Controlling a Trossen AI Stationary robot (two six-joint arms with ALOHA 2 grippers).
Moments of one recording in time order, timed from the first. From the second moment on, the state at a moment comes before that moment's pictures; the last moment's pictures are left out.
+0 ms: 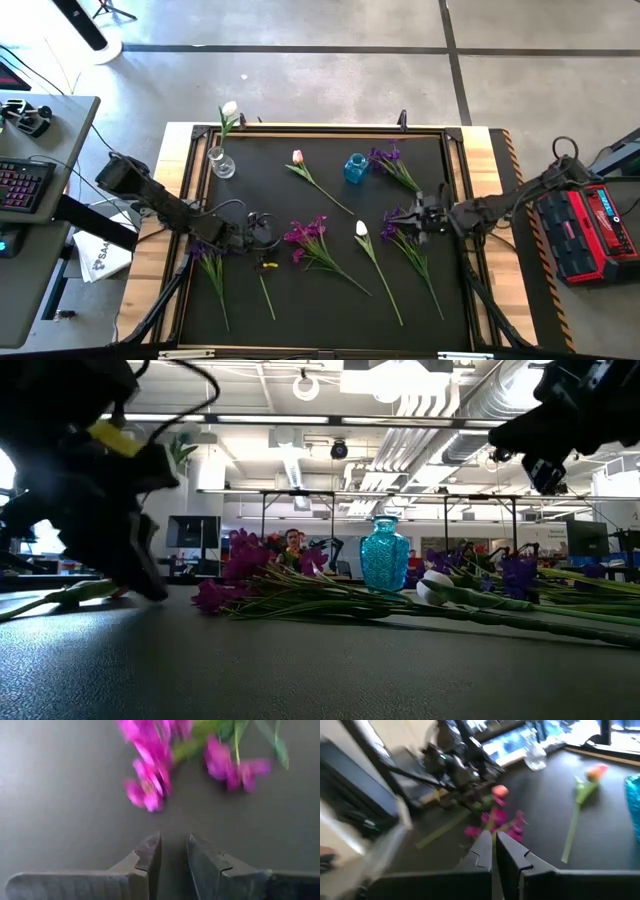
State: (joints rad) left arm -0.43 1.49 0.46 0.03 -0.37 -0.53; right arm 0.40 0.66 0.21 0.24 0.46 0.48
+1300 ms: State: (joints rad) left arm -0.64 1.22 0.46 0.07 -0.74 -0.32; right arm 0.65 0.99 0.64 -0.67 0.01 1.69
